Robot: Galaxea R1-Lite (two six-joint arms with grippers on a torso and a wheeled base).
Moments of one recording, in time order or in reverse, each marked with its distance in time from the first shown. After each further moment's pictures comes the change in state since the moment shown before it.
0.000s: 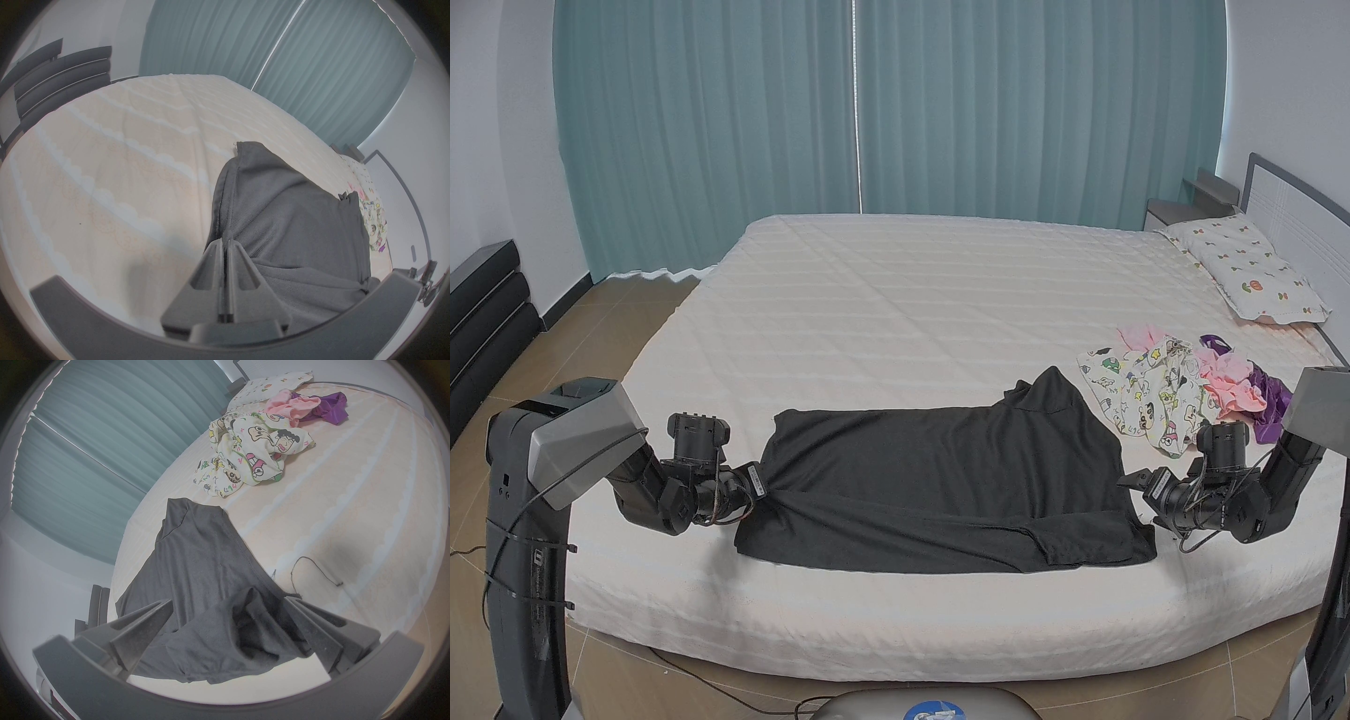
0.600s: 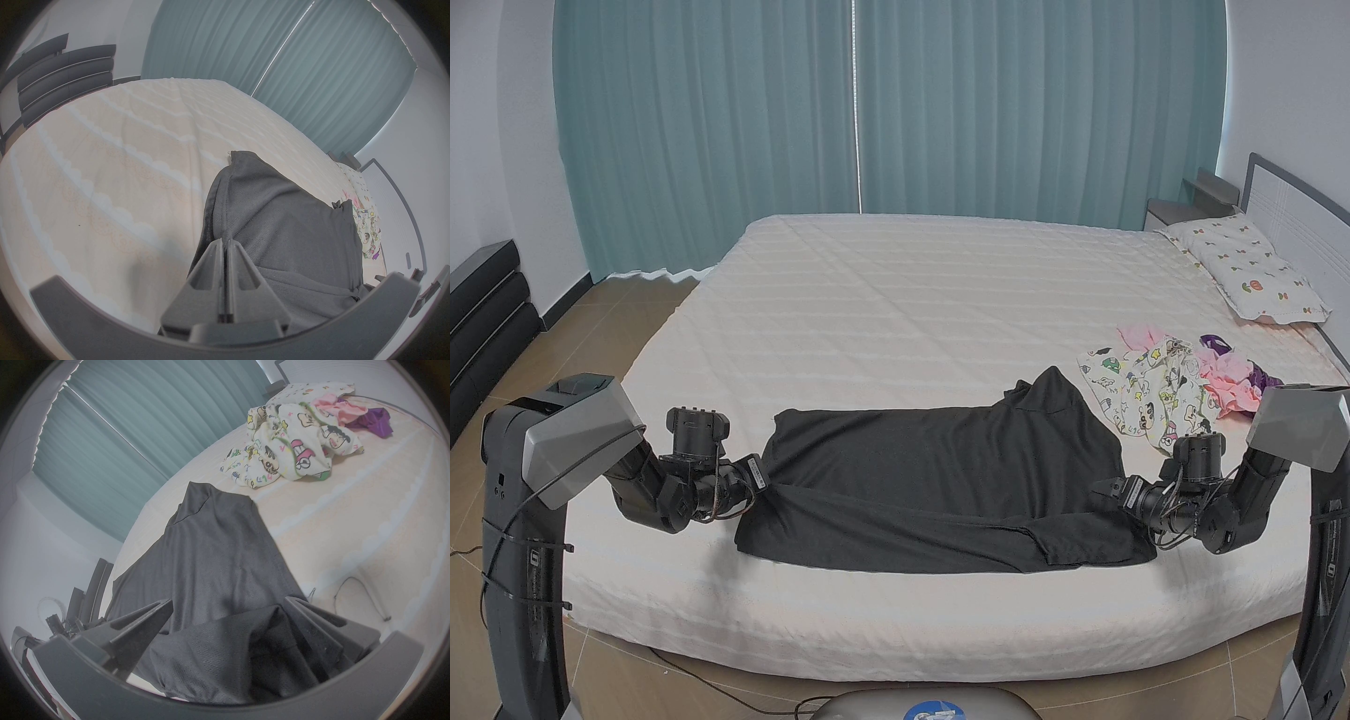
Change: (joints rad) left arm -0.006 -0.016 0.006 -0.010 -0.002 -0.025; right arm 0.029 0.162 -0.073 -0.153 0.084 -0.155
